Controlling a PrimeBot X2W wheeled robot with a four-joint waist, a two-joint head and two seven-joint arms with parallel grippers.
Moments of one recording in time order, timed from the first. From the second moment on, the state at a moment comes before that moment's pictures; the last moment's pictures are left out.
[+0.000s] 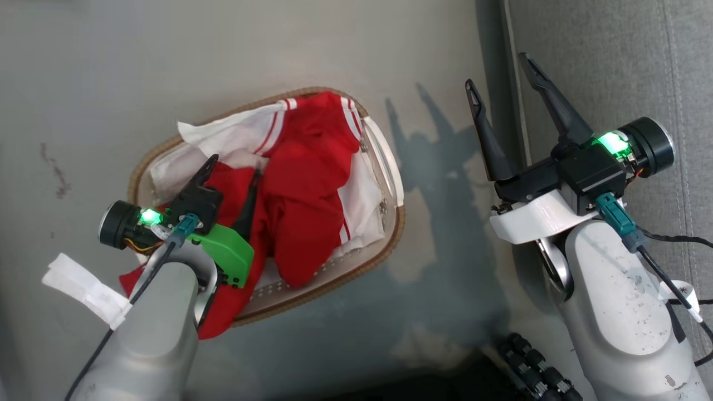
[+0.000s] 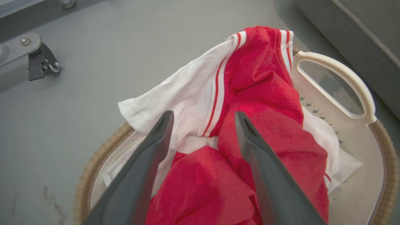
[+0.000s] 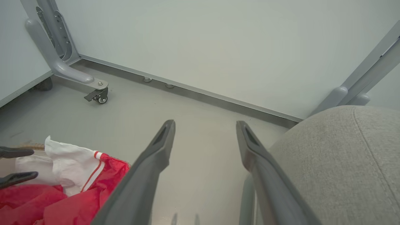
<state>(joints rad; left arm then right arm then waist) -0.60 0.17 -0.40 0.73 -0.12 -0.13 -0.26 -0.50 -0.05 0.16 0.08 -0.10 0.13 -0.26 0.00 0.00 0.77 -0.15</state>
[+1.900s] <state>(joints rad) -0.39 0.07 -0.42 0.76 -0.19 -0.11 -0.26 -0.31 -0.05 0.11 0.23 -0.05 0.13 -0.26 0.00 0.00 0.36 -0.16</state>
